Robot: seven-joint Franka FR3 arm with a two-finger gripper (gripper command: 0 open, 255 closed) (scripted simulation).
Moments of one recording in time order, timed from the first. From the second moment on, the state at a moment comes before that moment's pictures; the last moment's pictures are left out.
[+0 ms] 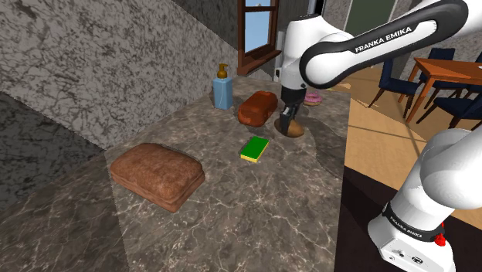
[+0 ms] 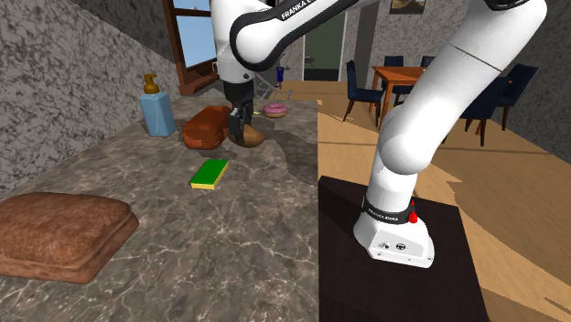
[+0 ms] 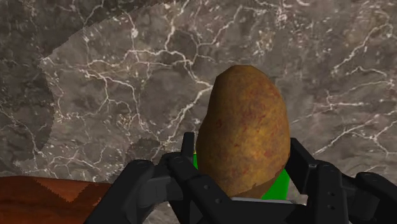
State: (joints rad) arm 0.03 -0.42 0.14 -2.49 -0.05 2.11 -0.07
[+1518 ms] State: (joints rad) arm -0.14 -0.31 -0.17 -2.32 -0.15 2.10 -0.49
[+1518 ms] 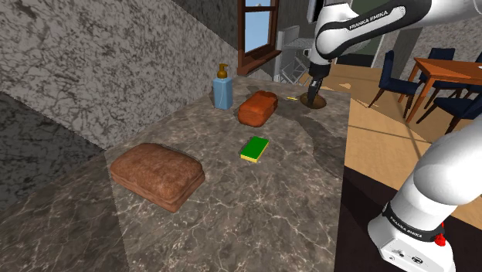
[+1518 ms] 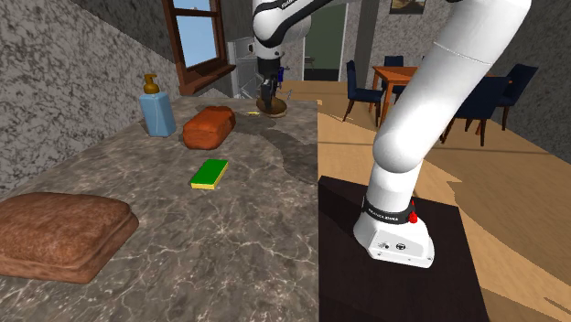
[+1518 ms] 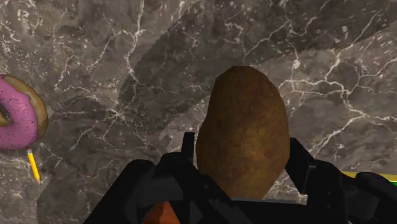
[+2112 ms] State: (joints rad) arm -0.21 -0.14 -0.32 -2.14 -0.11 2.10 -0.73
